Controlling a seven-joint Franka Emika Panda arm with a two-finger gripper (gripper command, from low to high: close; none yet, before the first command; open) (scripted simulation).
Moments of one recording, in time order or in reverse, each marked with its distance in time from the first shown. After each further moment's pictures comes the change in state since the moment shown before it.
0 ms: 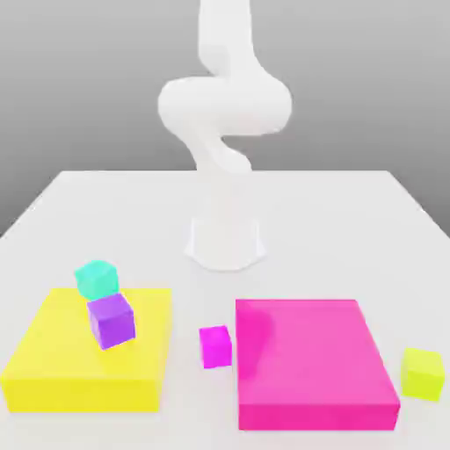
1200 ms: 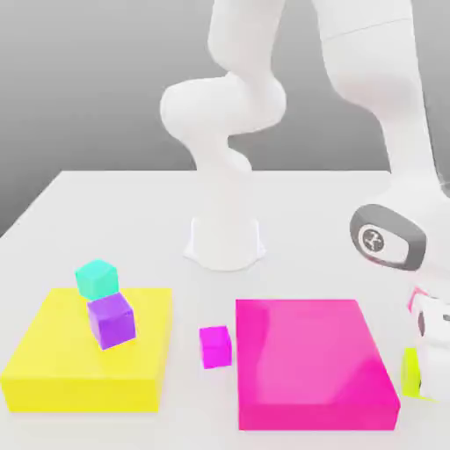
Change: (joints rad) arm 0.419 1.155 0.145 -0.097 -0.228 0.508 -0.450
